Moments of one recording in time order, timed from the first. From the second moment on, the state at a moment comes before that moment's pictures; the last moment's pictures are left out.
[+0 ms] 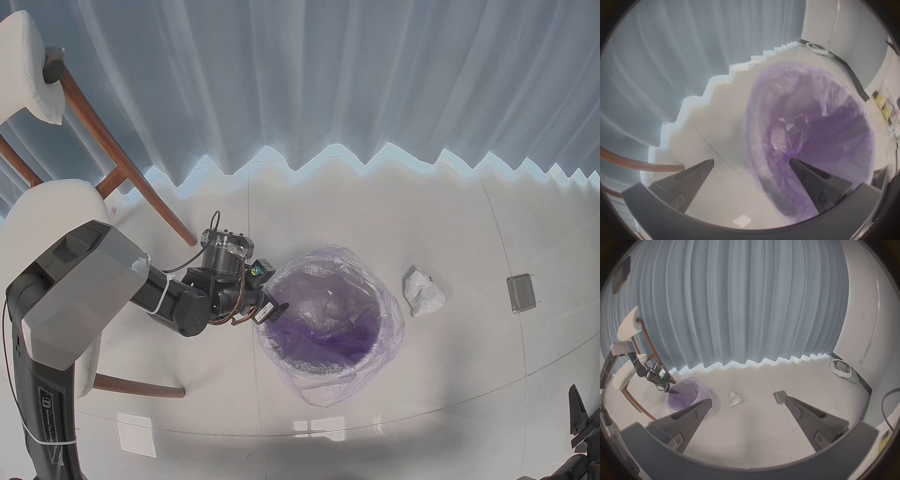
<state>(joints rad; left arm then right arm) -0.45 2.28 -1.29 -0.46 0.03 0.55 0.12 0.10 -0.02 -0.05 -0.22 0.05</state>
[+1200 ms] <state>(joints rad) -0.40 1.18 -0.74 -0.40 0.01 -0.74 0.12 0.10 -0.02 -0.05 -0.22 0.04</state>
